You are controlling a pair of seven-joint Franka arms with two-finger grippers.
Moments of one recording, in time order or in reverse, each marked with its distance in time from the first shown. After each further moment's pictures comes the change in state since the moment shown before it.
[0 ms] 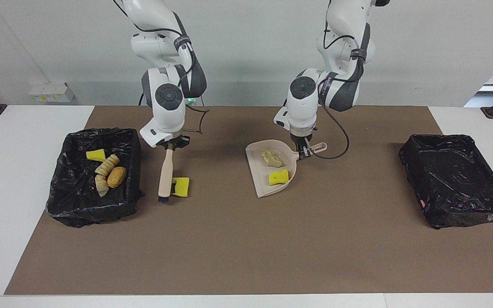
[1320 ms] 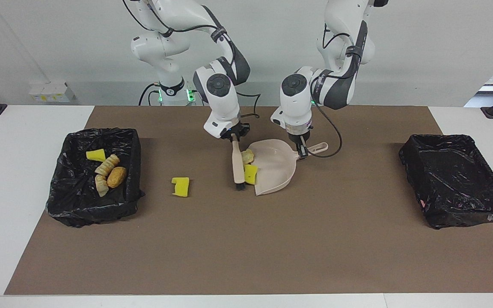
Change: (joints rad) left arm -0.022 0.005 -0.007 0.016 0.084 -0.044 0.009; right arm 0.354 0.096 0.019 0.103 0.587 0.187 0.118
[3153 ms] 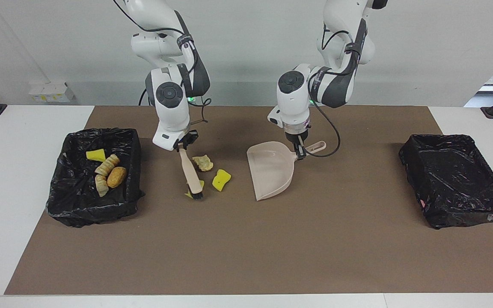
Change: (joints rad) left arm -0.005 0.027 -0.008 0.082 0.003 -0.050 0.000; right arm -0.314 -0.113 0.000 -0.060 -0.304 -0.225 -0.445
